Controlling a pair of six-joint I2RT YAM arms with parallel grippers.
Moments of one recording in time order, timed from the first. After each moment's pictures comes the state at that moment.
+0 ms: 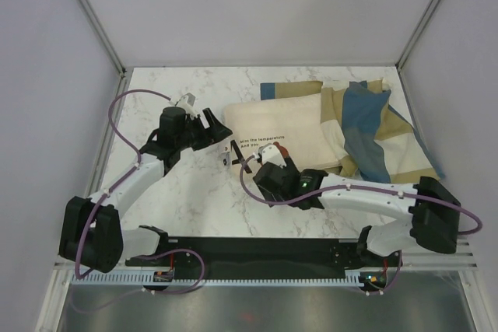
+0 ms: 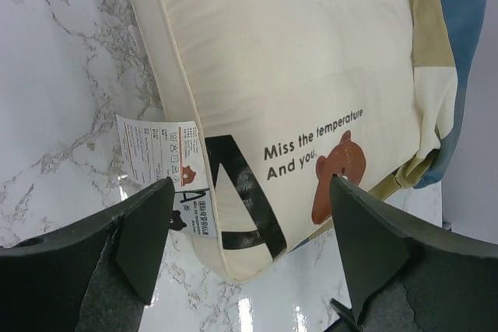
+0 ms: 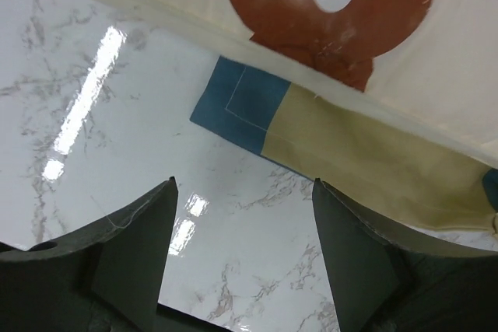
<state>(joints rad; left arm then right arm) -0.31 1.26 0.77 -0.03 0.29 -0.66 1.11 1.34 0.93 -0.56 0.48 0.41</state>
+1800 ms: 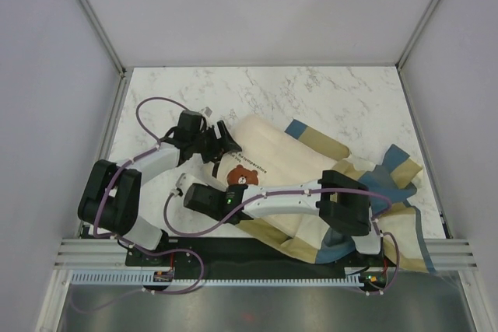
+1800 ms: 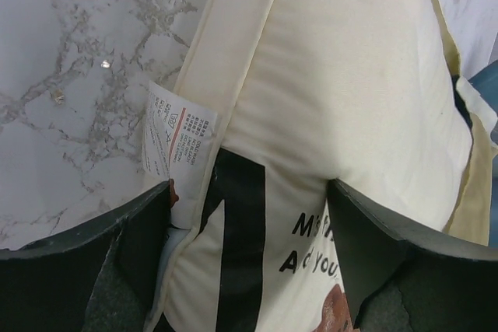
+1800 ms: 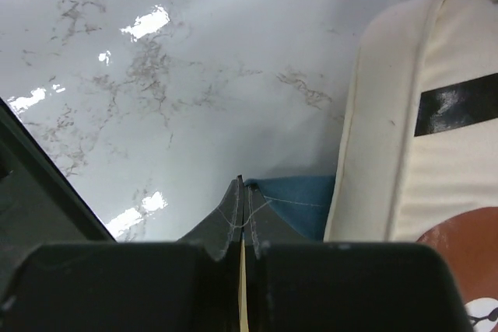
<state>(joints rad) -0.34 1.53 0.80 -0.07 0.40 -0.68 1.38 2.00 1.48 -0.44 0.38 0.15</state>
